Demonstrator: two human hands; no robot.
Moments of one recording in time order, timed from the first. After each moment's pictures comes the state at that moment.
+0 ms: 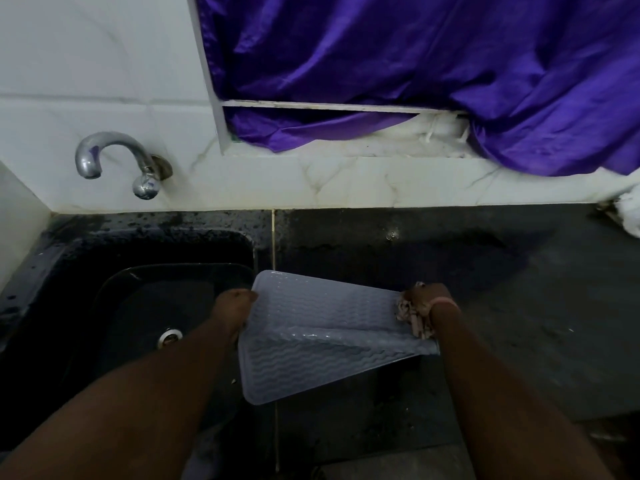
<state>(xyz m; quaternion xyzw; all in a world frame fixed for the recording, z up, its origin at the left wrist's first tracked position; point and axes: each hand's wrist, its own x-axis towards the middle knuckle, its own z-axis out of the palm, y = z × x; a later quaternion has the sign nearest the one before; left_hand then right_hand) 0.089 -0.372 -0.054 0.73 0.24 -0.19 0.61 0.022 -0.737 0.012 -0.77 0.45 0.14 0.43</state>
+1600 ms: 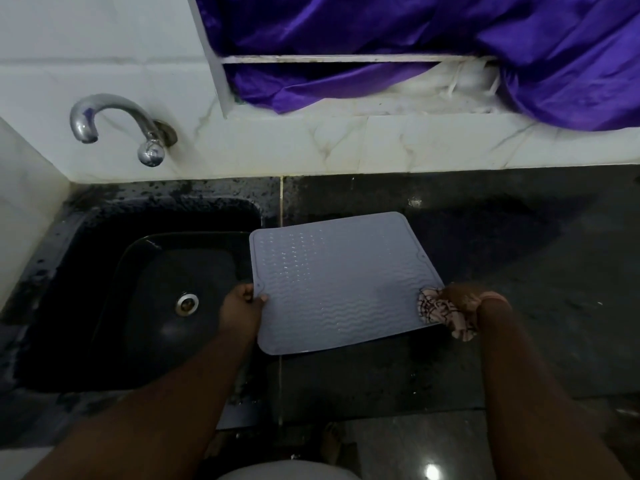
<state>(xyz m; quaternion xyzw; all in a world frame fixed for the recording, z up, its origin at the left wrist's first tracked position) 0.012 -0.375 -0.088 0.79 0.23 -0.10 0.55 -0.030 -0.773 0.010 -0.77 0.43 0.27 0.39</state>
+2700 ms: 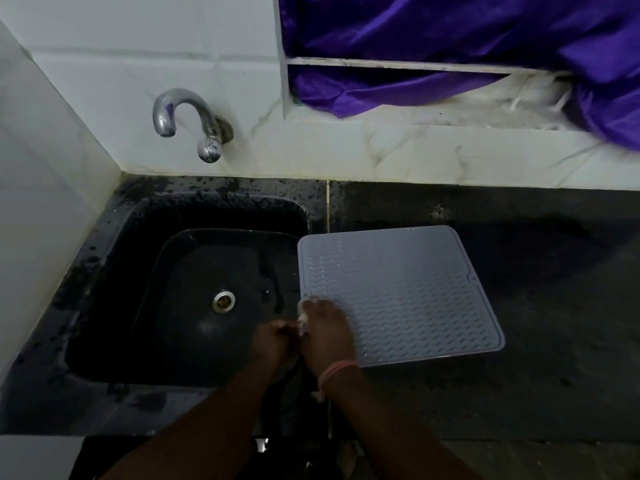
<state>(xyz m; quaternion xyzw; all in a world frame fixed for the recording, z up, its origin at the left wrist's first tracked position) -0.022 -0.329 -0.087 0.73 0.25 -0.24 0.60 -0.033 -0.451 -0.066 -0.96 0.00 0.02 0.26</state>
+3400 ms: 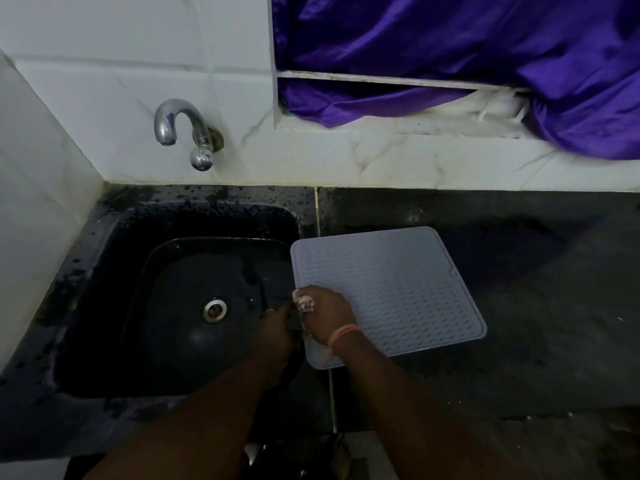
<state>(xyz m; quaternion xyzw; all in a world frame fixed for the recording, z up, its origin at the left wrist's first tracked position) 0.007 -0.316 -0.106 0.88 -0.02 -0.21 0.42 -0.001 -0.458 -0.028 -0.92 0.05 0.13 0.36</state>
